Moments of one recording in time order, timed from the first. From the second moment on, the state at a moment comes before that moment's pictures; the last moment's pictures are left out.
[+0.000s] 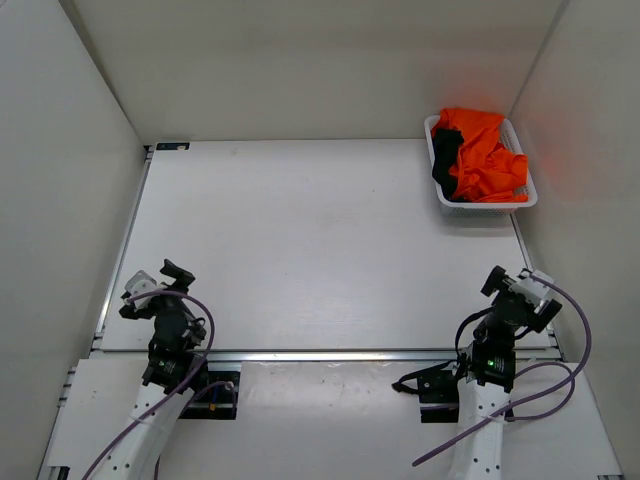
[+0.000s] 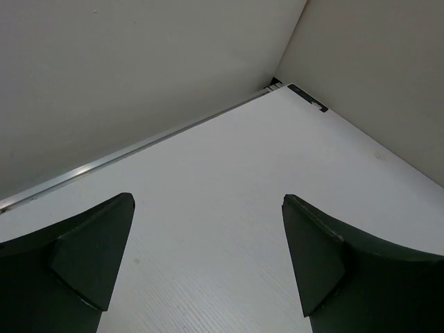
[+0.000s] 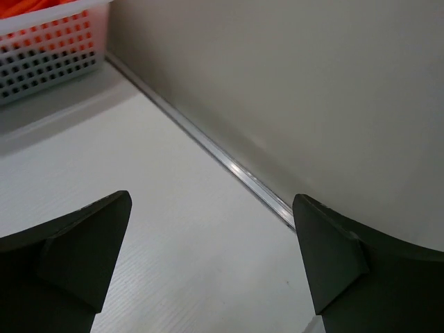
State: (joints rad) left arm -0.34 0.03 0.05 0.13 -1.08 -0.18; right arm -0.29 0.02 0.05 -0.12 0.54 -0.04
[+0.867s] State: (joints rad) left arm -0.11 0.89 0.76 -0.17 -0.41 0.16; right arm 0.00 1.19 1.10 -0.26 0.36 -0.20
